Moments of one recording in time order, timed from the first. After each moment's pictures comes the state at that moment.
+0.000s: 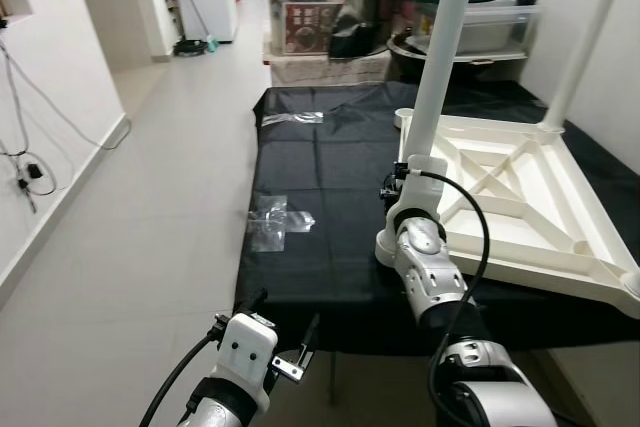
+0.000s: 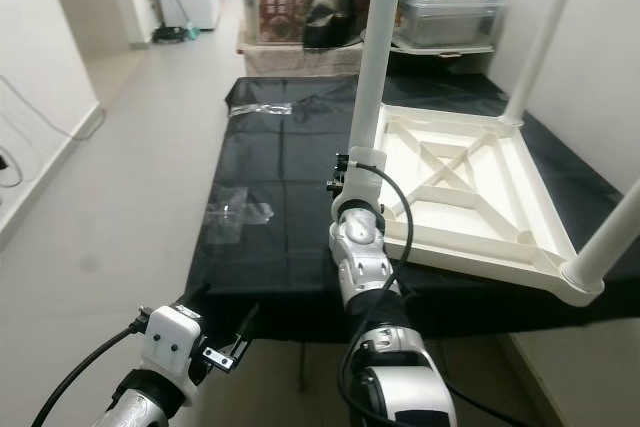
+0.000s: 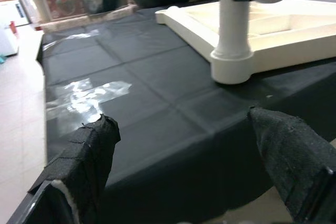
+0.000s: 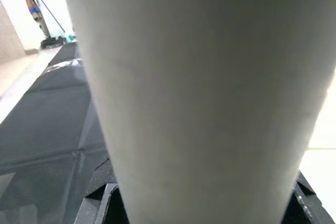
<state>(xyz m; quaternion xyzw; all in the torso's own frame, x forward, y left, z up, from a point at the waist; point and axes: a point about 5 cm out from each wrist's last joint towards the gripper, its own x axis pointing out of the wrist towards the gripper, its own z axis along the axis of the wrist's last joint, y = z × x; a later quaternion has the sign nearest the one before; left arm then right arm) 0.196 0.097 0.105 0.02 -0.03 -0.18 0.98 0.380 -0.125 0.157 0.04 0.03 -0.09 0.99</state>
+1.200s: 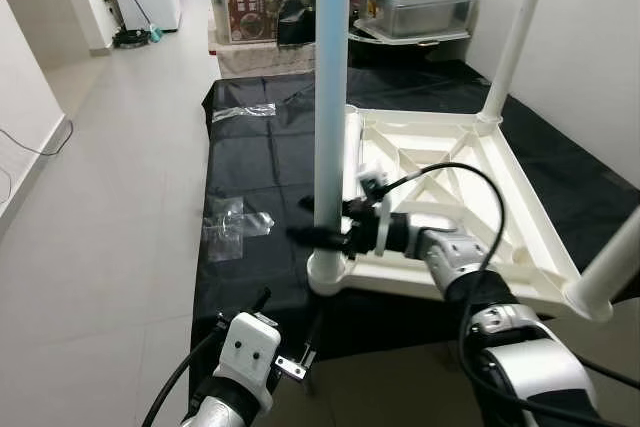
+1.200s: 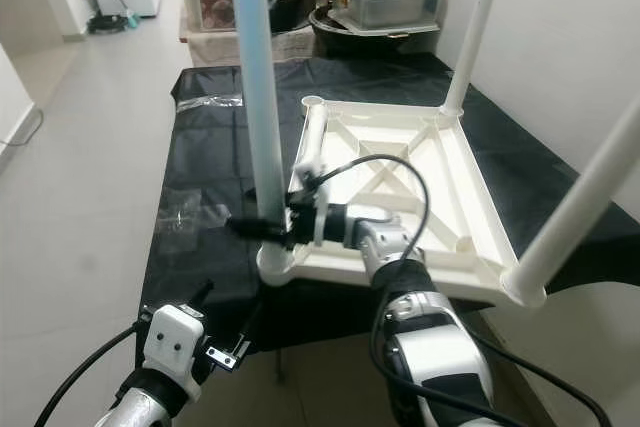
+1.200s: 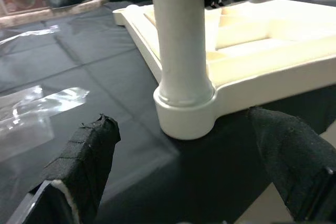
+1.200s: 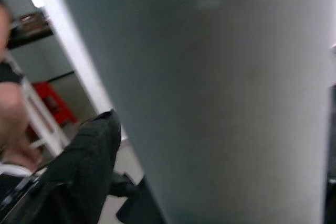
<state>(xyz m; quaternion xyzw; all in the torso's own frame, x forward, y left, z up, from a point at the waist) 0.196 0.096 0.105 0.02 -0.03 -0.18 0.98 0.355 -0.087 0.170 0.06 0.07 0.65 0.75</state>
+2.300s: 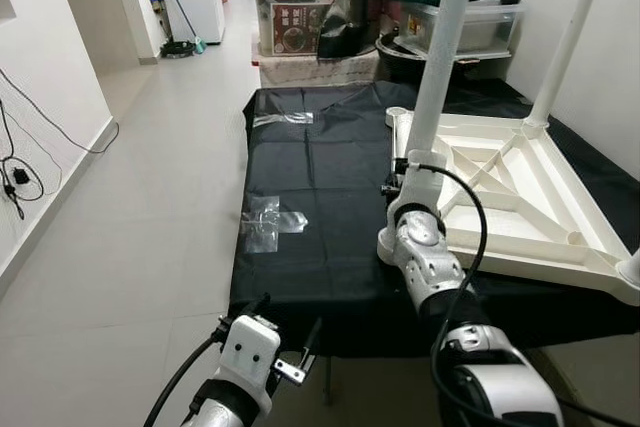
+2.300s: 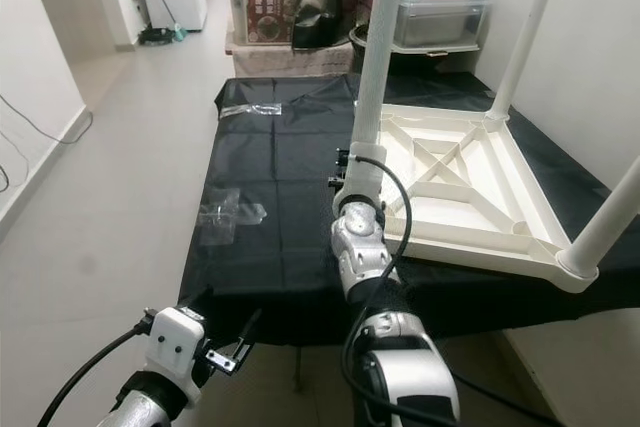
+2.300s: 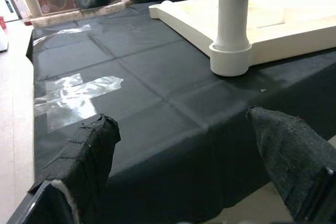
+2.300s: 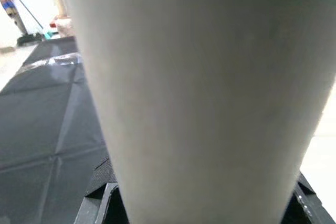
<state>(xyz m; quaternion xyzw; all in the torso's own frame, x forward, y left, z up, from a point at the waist) 0.196 0.097 0.100 0.02 -0.02 -0.18 0.98 0.386 -0.123 0.158 0.05 0.04 -0.11 0.99</state>
